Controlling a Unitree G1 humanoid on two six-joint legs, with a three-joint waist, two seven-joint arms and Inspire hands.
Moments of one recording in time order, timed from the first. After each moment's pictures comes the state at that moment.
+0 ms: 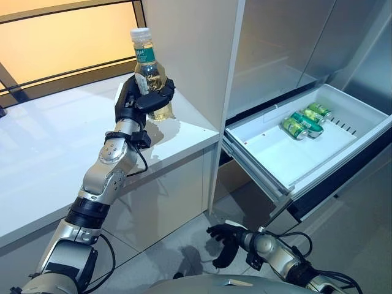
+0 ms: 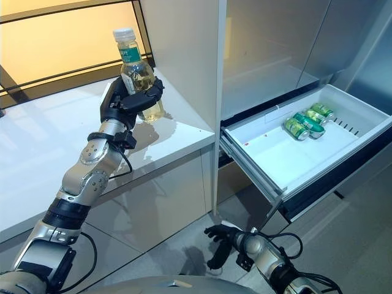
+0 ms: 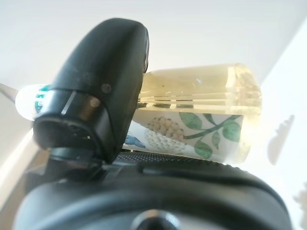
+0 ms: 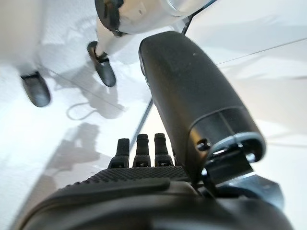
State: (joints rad) left arm -0.43 0.53 -0.19 -0.05 -0.71 0.04 0.27; right arm -0.10 -0.33 0.63 0.62 -0.17 0.10 0.31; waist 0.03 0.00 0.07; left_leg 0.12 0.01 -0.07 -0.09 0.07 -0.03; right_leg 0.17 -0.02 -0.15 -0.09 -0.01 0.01
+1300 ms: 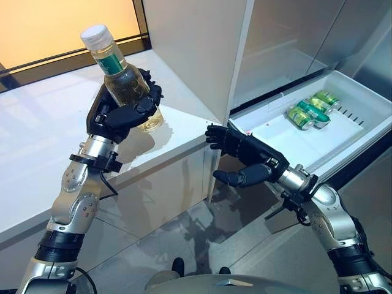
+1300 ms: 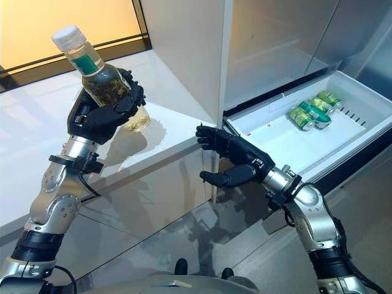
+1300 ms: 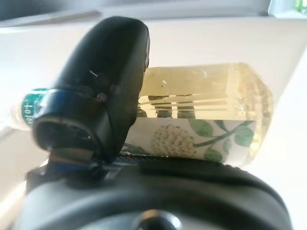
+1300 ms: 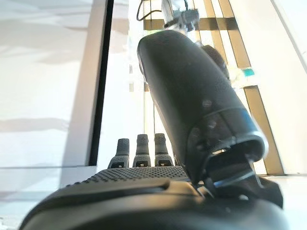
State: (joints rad) left arm -0.15 0.60 0.01 -0.19 -0.82 -0.16 -0.22; right arm -0.08 -0.53 0.07 -0.09 0.50 -0.05 0.66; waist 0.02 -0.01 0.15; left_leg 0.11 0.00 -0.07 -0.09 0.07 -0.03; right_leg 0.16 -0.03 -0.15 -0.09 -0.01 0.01
